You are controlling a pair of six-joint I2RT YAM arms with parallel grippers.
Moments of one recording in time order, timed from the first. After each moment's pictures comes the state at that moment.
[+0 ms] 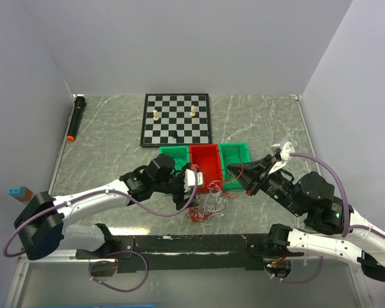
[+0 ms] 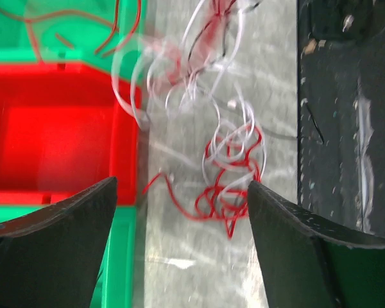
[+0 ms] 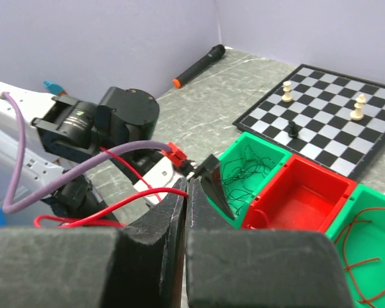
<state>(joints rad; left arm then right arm) -0.91 1.24 0.74 -0.06 0.47 0.34 1.16 0.55 0.95 -0.36 0.33 0.25</state>
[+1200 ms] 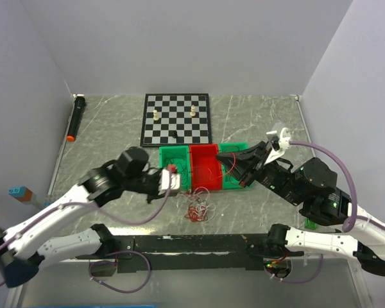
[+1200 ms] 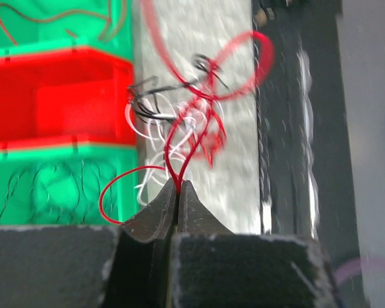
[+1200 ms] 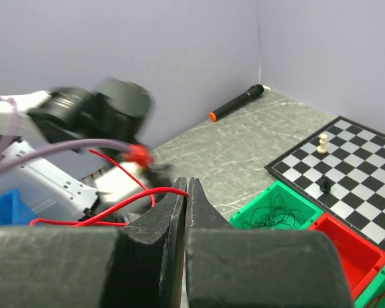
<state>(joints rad) -0.85 0.99 0.94 -0.59 0.56 0.48 1.16 0.72 1.13 -0.26 0.19 0.19</state>
